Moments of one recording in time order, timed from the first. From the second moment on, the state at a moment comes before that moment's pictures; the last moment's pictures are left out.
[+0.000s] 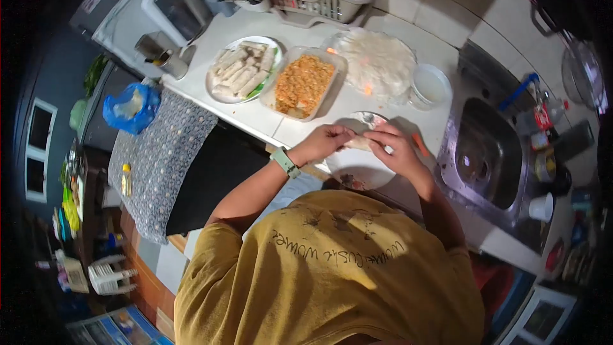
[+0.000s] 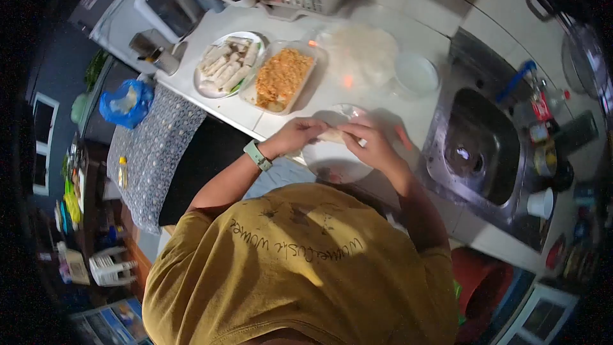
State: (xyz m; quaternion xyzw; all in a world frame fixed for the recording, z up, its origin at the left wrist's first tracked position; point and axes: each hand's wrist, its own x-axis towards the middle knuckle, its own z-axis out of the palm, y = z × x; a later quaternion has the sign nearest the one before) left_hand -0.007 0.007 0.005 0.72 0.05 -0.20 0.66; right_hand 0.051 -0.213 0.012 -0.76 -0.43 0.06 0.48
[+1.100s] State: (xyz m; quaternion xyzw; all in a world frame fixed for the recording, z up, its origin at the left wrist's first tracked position) left_hand -0.004 0.271 0.058 0.78 -0.07 0.11 0.61; right_hand 0.031 0.028 0.098 -0.77 -0.39 -0.20 0.46
